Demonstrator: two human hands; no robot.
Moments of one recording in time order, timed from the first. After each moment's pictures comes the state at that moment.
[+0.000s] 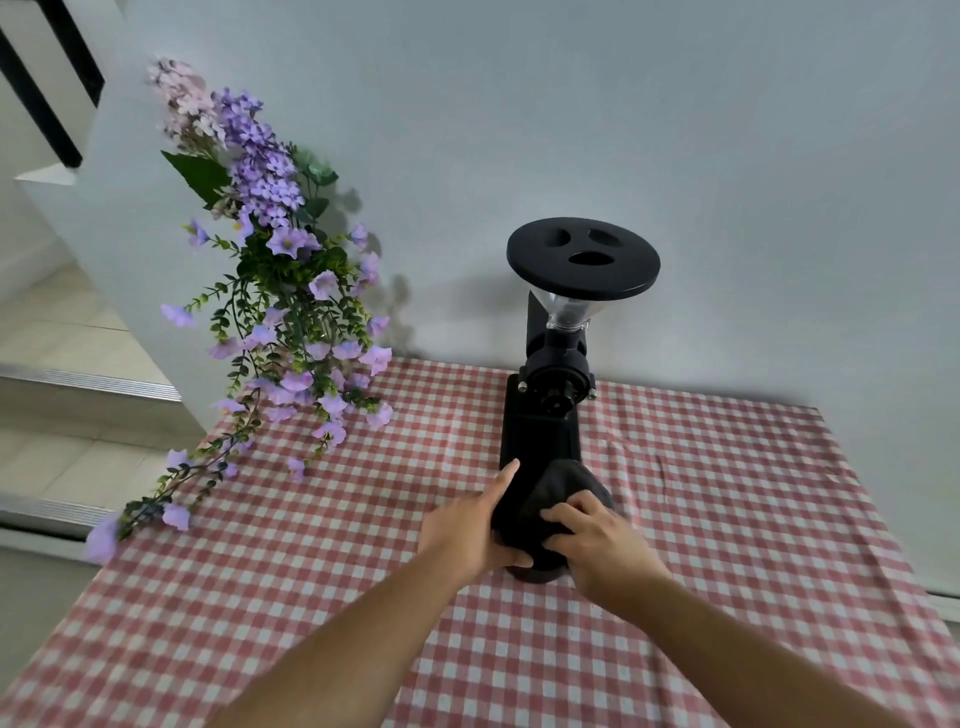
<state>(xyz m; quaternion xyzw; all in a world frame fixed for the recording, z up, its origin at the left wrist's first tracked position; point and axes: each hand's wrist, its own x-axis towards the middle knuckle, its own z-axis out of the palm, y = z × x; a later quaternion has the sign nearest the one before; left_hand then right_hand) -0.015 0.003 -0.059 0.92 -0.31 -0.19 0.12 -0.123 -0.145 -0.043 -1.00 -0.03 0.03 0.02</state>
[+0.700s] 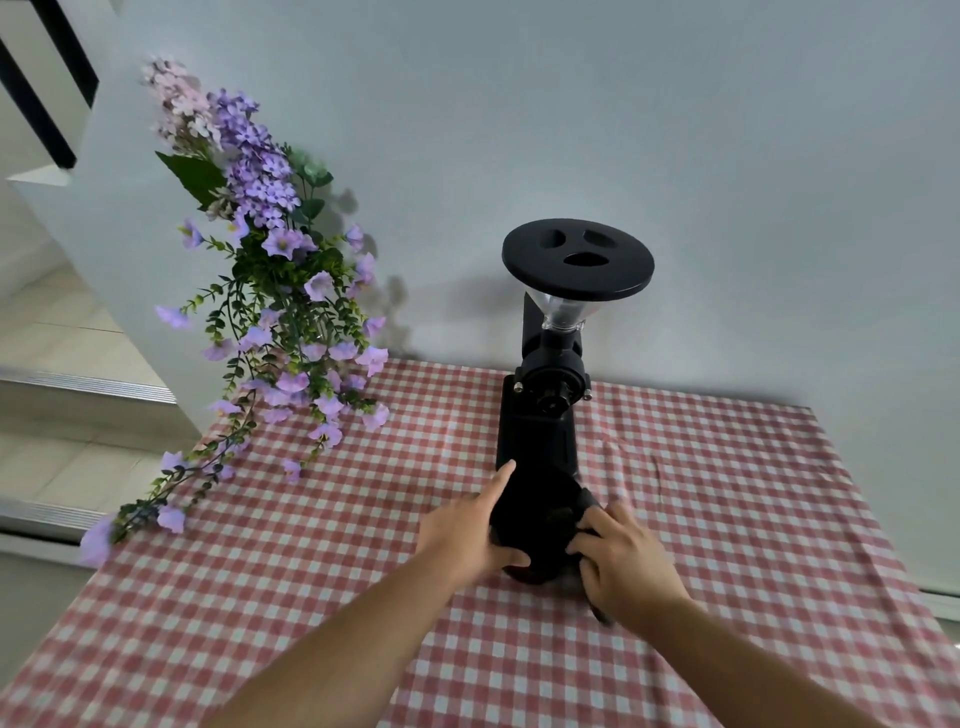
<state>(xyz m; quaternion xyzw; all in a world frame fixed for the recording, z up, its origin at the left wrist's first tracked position) -0.019 0.005 -0.058 0.92 -0.32 -0.18 0.13 -0.146 -0.152 -0.047 -0.99 0.06 -0.05 0.10</state>
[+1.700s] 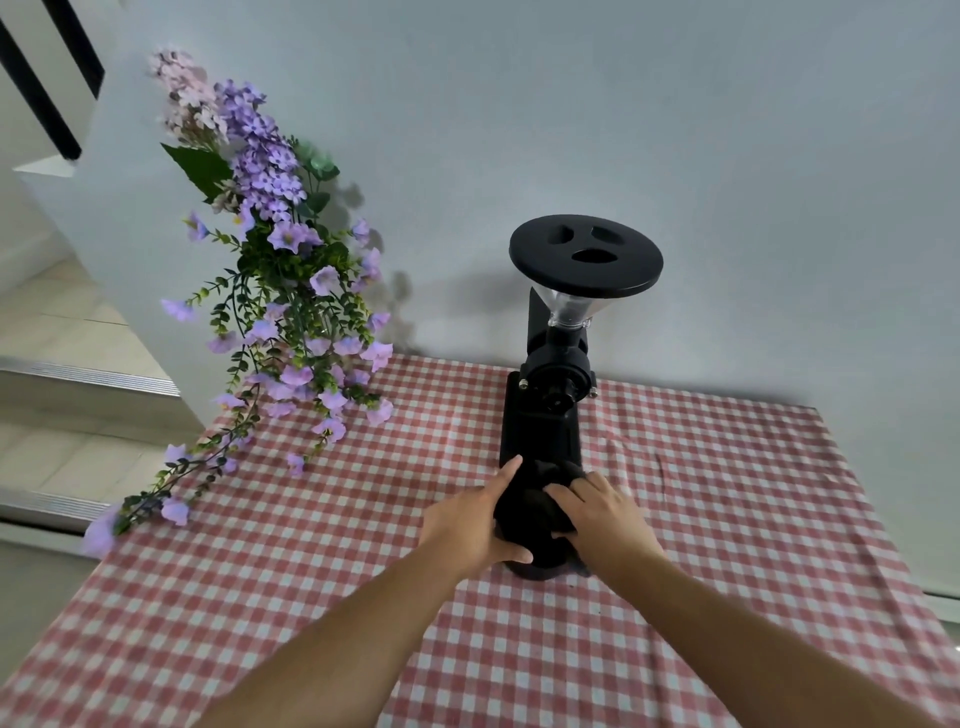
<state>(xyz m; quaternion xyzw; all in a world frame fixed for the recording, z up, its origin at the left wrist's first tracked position) -0.012 0.004 -0.057 0.92 -0.33 -0.20 0.12 -0.105 -0.151 -0.034 -0.99 0.07 0.07 0.05</state>
